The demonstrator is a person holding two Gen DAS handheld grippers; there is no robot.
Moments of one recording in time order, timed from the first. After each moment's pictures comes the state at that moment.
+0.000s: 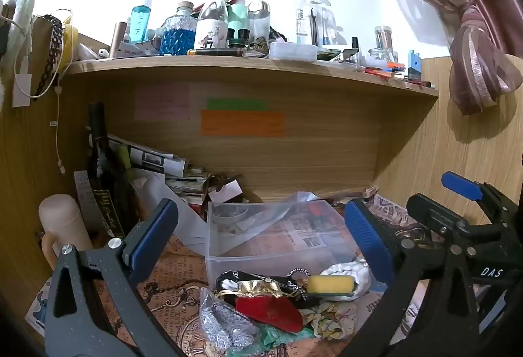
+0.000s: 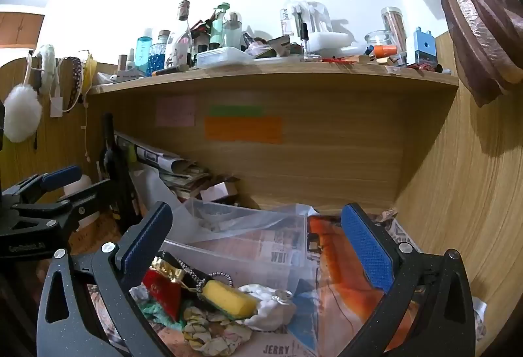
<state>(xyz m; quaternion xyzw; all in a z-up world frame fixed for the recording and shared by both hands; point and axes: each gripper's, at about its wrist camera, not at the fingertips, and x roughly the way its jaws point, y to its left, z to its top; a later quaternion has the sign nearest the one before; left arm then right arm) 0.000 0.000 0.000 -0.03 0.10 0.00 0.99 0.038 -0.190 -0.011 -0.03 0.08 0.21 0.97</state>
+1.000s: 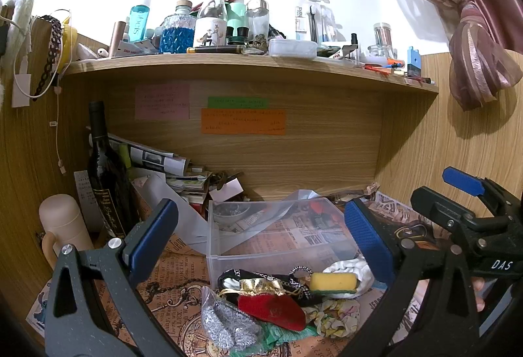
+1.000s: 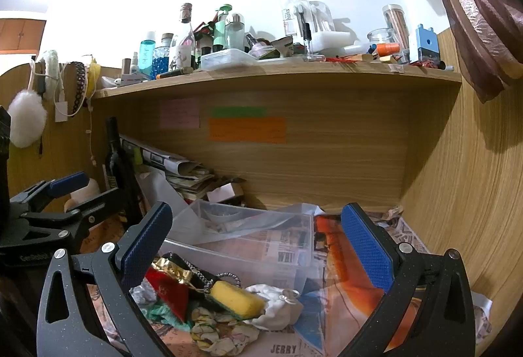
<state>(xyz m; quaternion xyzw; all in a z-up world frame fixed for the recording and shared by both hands) 0.000 -0.001 -0.001 -0.02 0.10 0.00 0.99 0.038 -0.189 -0.010 -0.02 0.08 0.22 0.97</state>
